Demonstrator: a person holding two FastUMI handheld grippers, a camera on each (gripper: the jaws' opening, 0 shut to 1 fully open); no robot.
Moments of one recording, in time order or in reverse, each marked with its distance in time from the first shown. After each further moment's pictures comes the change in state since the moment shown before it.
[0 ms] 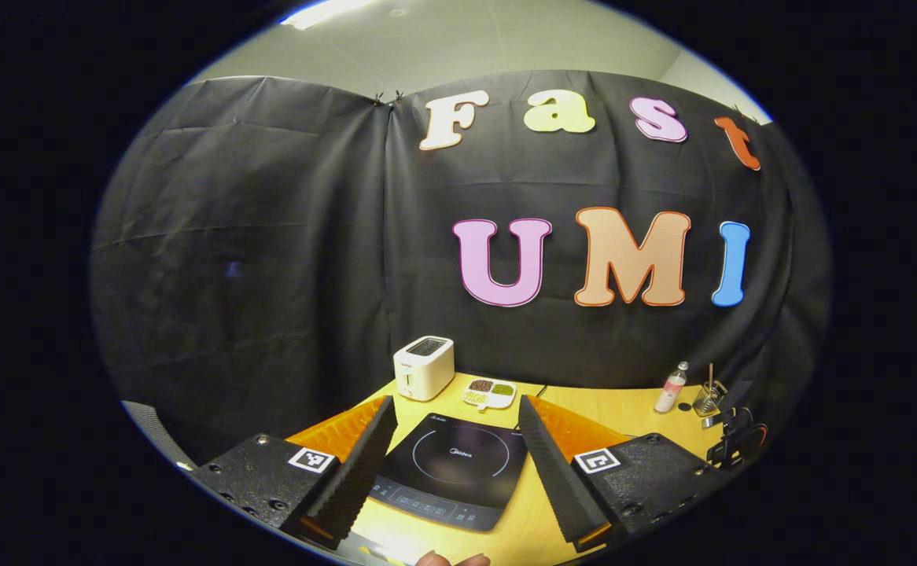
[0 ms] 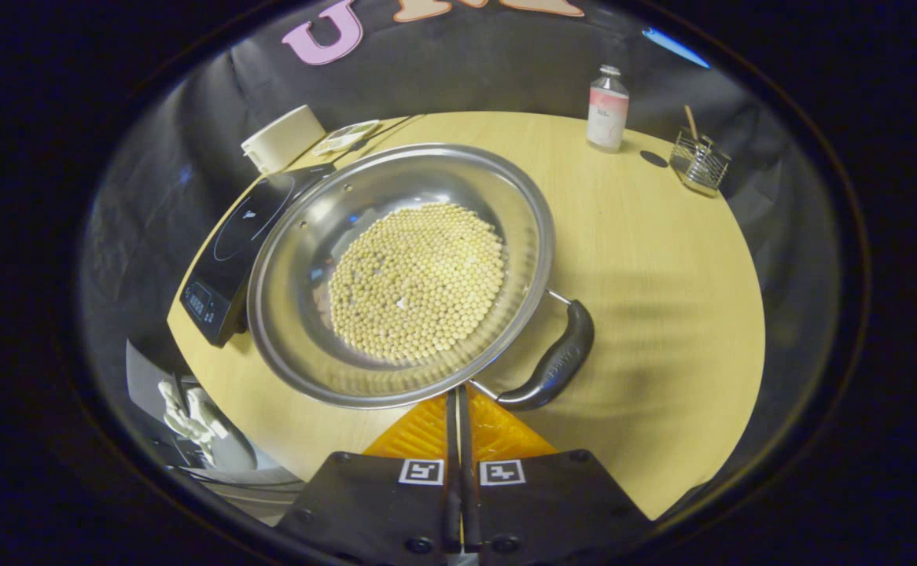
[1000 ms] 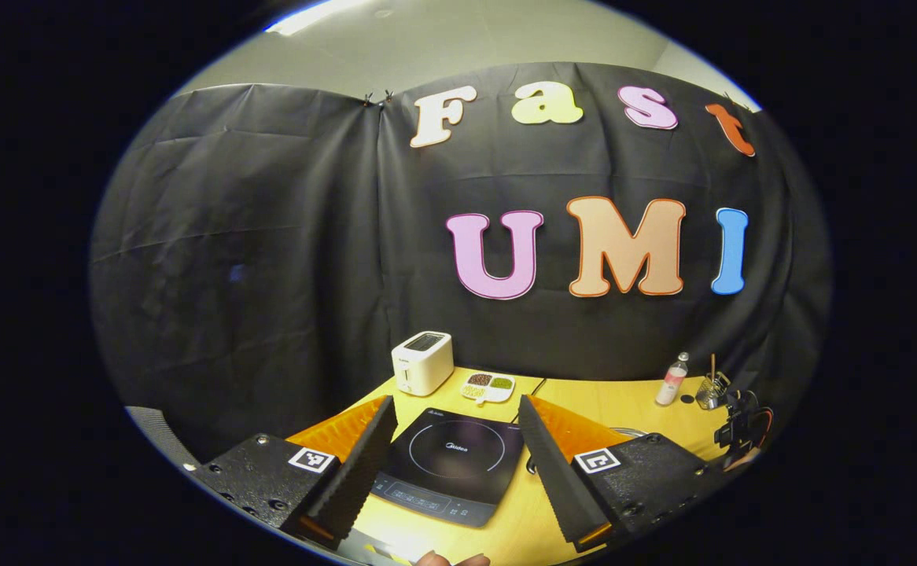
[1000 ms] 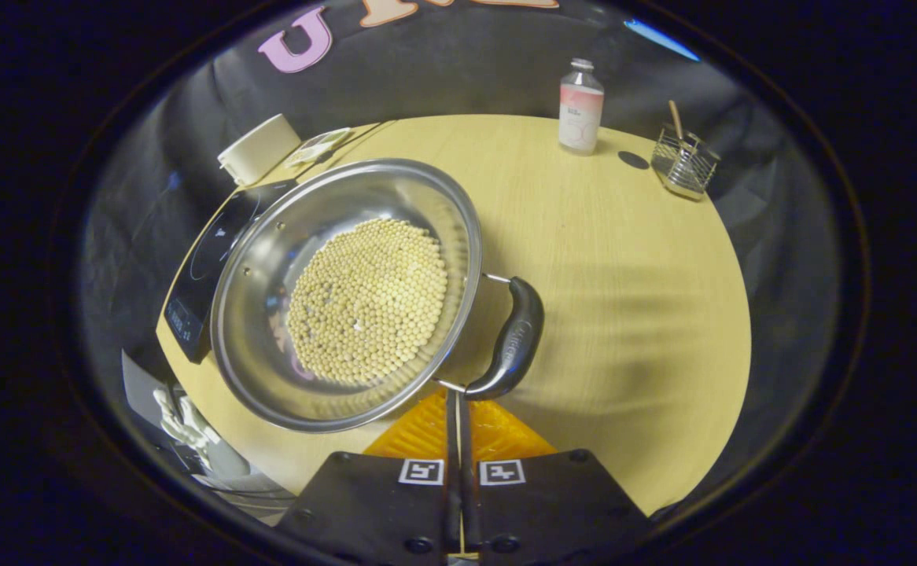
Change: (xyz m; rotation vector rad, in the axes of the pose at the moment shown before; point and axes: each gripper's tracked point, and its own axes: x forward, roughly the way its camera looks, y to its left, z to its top) left arm -0.003 -0.029 -0.006 0.031 0.027 0.000; right arm 0.007 -0.050 0.026 0.021 -0.004 -0.053
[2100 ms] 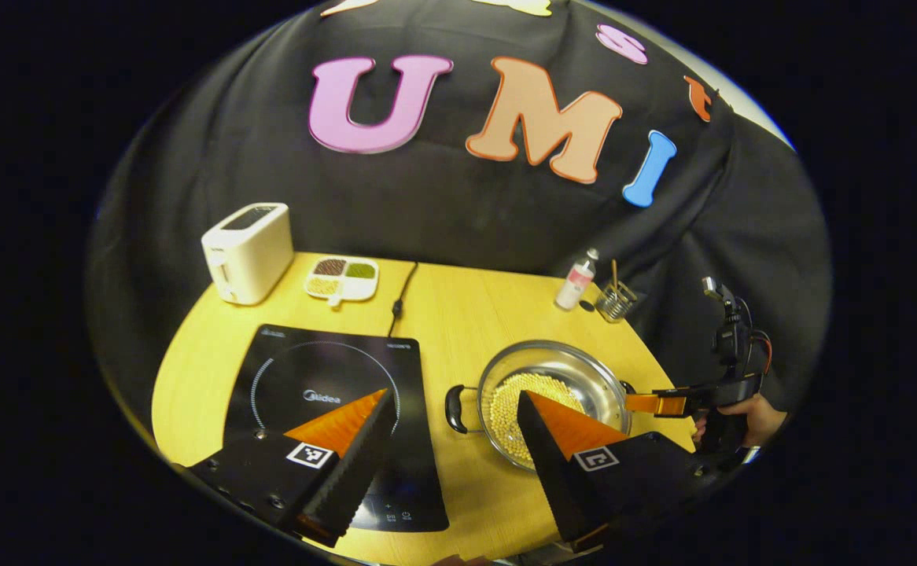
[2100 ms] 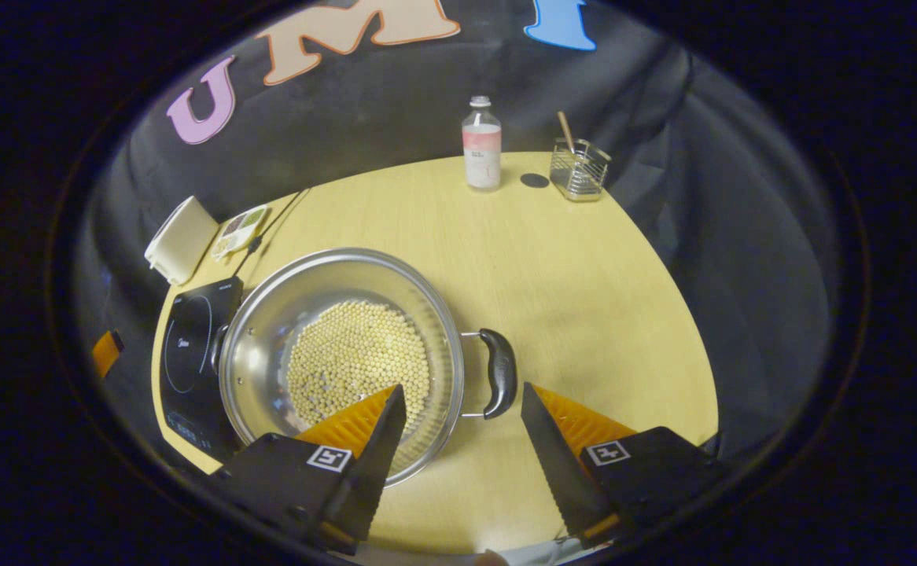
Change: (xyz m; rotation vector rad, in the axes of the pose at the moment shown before) left arm 0.135 -0.079 -0.174 -0.049 0.530 -0.647; right arm -0.044 0.014 0.044 0.327 -0.107 -0.253
